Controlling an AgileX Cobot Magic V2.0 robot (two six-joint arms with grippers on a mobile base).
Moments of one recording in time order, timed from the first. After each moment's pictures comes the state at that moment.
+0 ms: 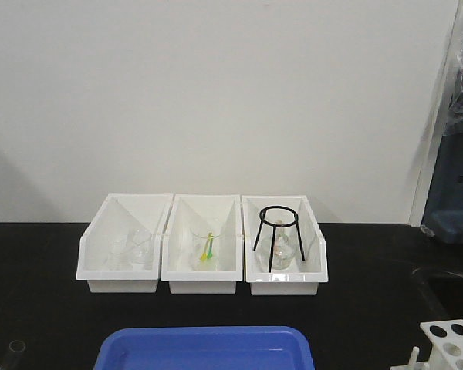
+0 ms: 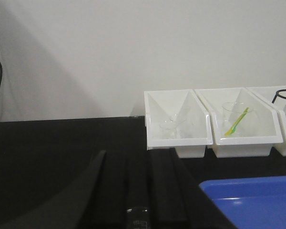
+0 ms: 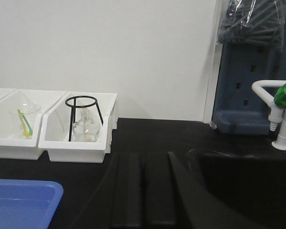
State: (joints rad) left arm -0.05 0.31 -0.36 0.08 0.20 -0.07; right arm 0.01 0.35 -0.32 -0.08 0.13 0.02
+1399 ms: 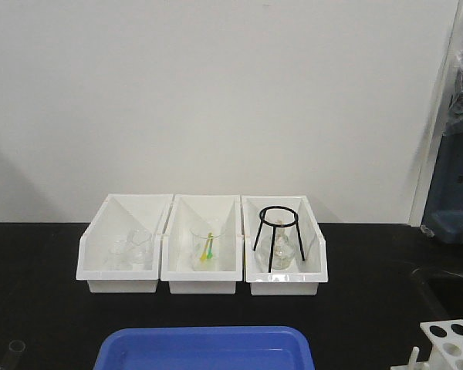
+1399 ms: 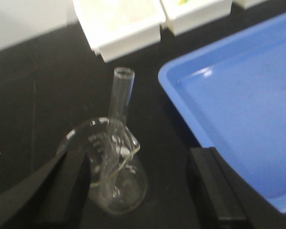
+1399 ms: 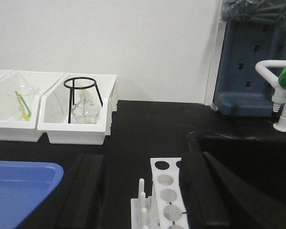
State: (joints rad) left arm -0.05 0.68 -0.30 -0.61 0.25 0.92; right arm 0.01 0.37 -0.32 -0.08 0.17 0.02
